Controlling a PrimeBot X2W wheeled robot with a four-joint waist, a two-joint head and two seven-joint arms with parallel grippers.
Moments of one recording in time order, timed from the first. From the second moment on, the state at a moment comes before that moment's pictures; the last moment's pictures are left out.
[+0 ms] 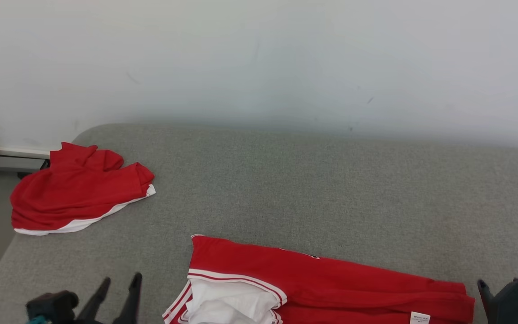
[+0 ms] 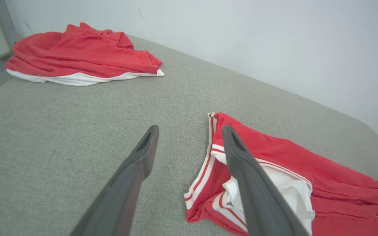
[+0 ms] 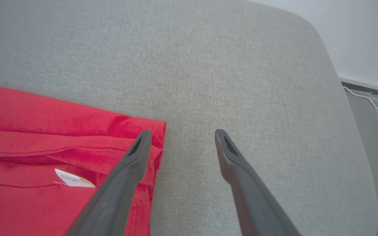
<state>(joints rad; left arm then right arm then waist) 0.03 0.29 -0.34 0.10 -0.59 0.11 0.07 0.12 -0.33 -0.10 0.03 0.25 -0.05 0.62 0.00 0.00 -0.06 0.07</state>
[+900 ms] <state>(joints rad) -0.05 0.26 -0.33 0.11 -0.53 0.11 -0.04 0.12 -0.09 -0.07 -0.04 0.35 -0.07 0.16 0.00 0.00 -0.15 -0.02</state>
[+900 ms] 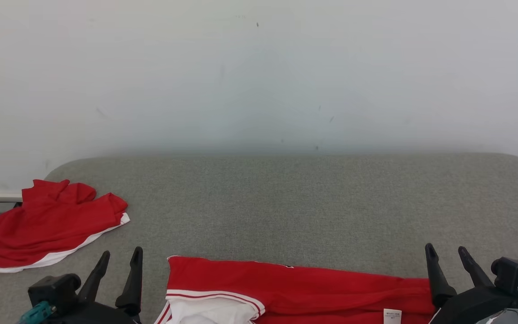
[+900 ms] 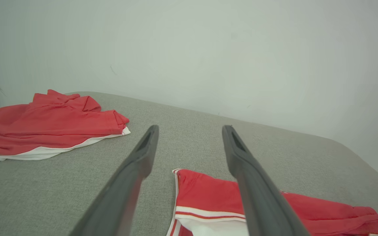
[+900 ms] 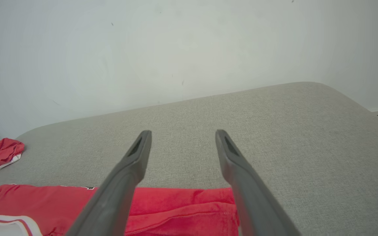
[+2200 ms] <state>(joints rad) -0.05 0.26 -0.35 0.15 -0.52 0.11 -0.03 0.13 -0.11 -0.09 0.05 0.31 -0.07 0.07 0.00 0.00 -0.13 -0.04</state>
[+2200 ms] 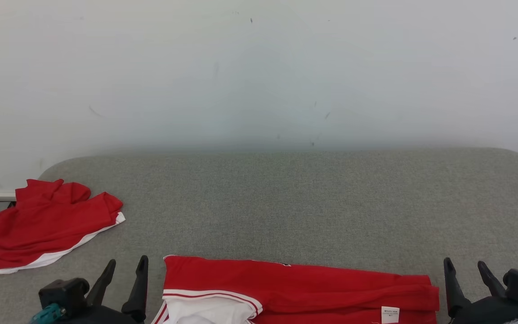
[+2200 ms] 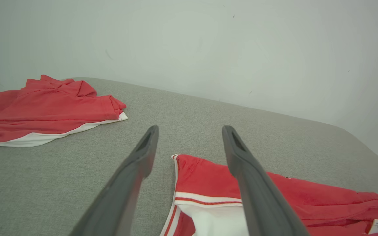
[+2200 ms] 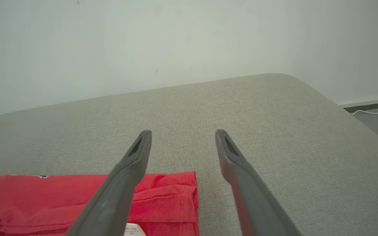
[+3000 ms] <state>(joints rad) -0.07 0.25 -0.37 0.15 -0.52 0.11 -0.03 0.01 -0.14 -0.01 0.40 0.28 -0.08 0.36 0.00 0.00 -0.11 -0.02</state>
